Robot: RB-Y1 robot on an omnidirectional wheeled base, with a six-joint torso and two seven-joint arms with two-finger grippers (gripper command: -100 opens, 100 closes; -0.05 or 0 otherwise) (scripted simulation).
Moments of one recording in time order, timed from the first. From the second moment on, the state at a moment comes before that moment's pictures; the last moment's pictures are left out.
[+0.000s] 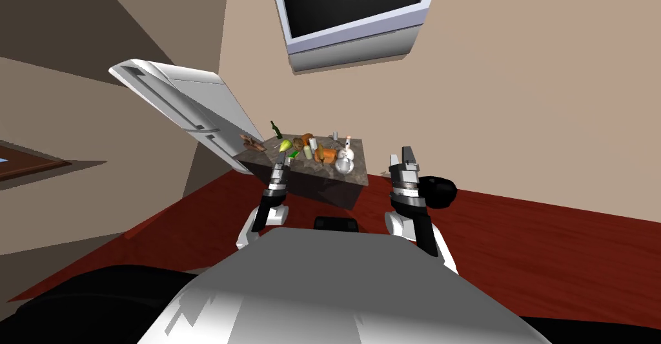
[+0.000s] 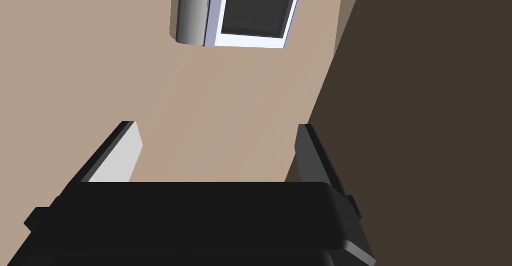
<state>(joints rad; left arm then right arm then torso) 0.47 0.18 0.00 -2.24 -0.04 -0.35 -0.14 0.53 -0.03 0.02 -2.36 0.07 -0.35 0.11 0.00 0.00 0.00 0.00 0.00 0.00</state>
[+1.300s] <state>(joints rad) 0.40 0.41 -0.02 -1.99 -0.29 -0.33 -0.35 0.53 -0.03 0.02 -2.36 0.07 -0.35 0.11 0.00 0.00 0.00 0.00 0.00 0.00</state>
